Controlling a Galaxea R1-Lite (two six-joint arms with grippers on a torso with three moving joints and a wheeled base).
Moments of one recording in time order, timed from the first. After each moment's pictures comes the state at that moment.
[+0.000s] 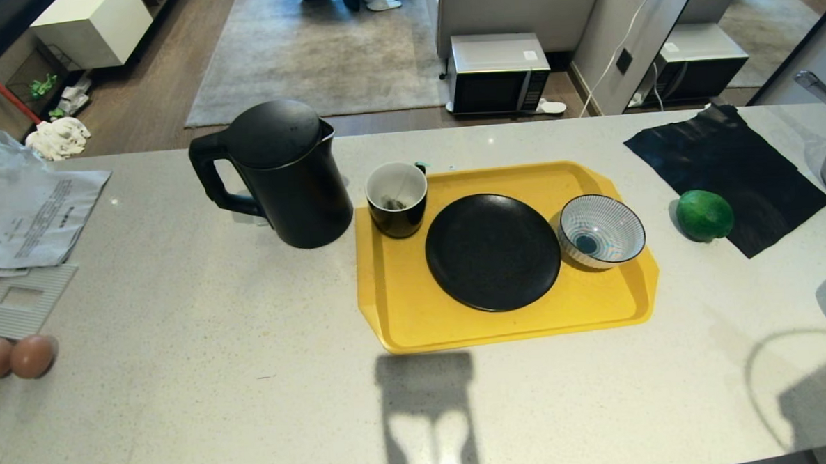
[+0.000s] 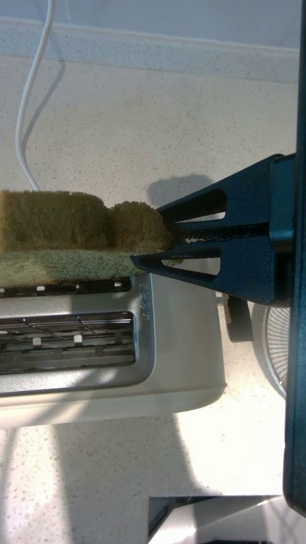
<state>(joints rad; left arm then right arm) 0.00 0.00 0.00 -0.04 -0.01 0.01 -1.57 1.67 -1.13 0.45 1.10 -1.29</state>
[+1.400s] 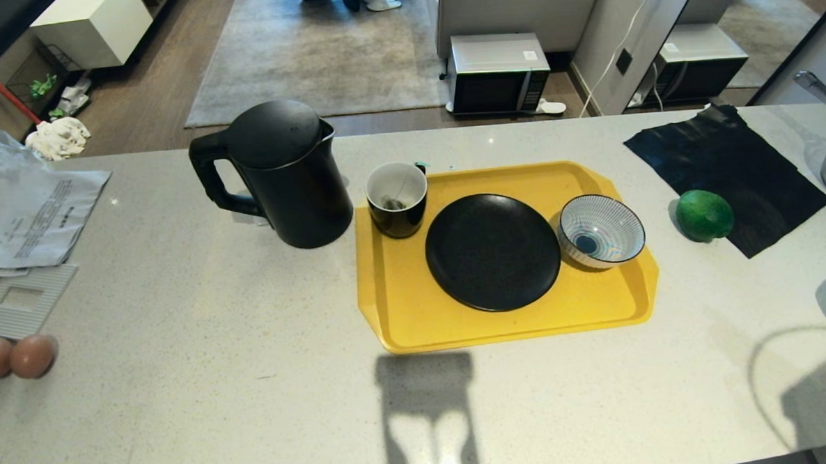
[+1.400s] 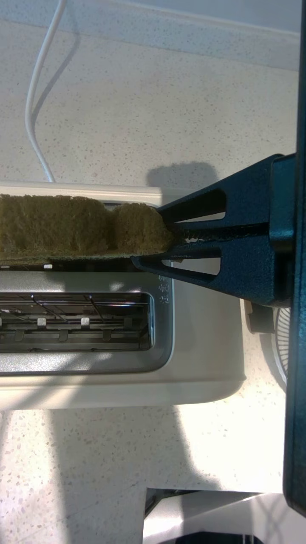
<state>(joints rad) 0.00 0.00 0.00 -0.04 -0.01 0.01 -1.50 1.69 -1.13 0.46 1.08 -1.31</state>
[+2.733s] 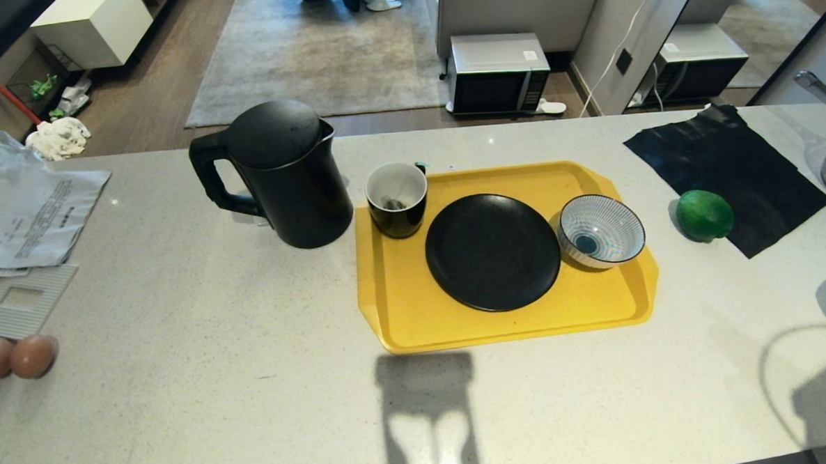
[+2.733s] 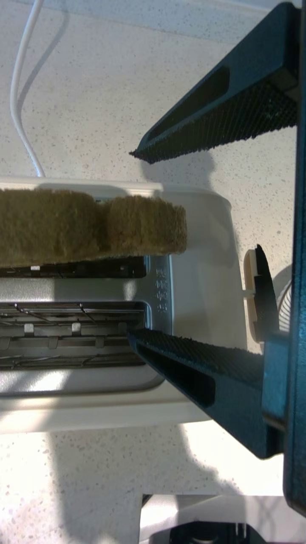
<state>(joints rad) 0.00 0.00 0.00 -0.04 -0.01 0.01 -1.48 1.74 -1.15 0.46 1.05 -1.30</state>
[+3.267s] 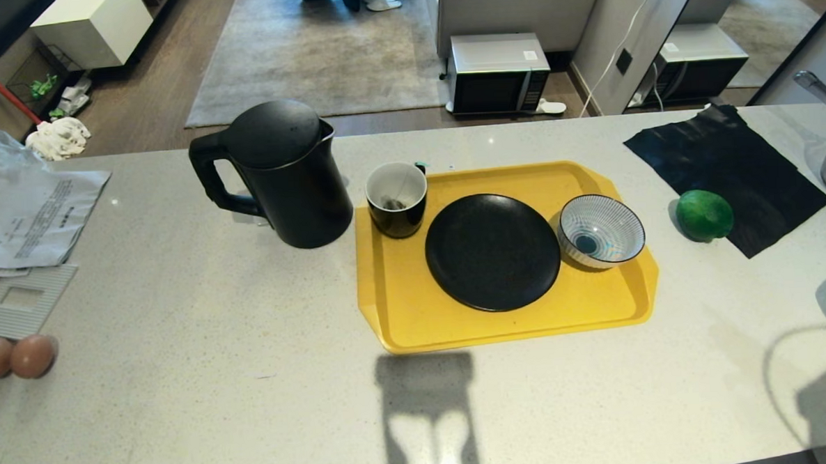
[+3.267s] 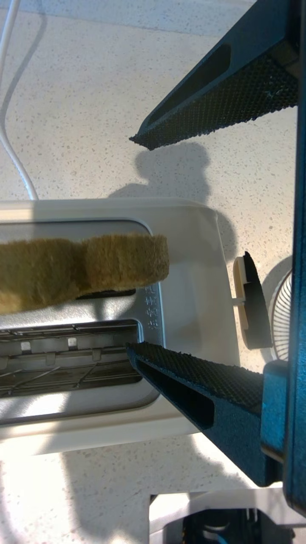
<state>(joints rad) 0.00 0.00 0.00 -0.04 -0.01 0.01 -1.51 1.74 -1.17 0.46 1.05 -1.23</state>
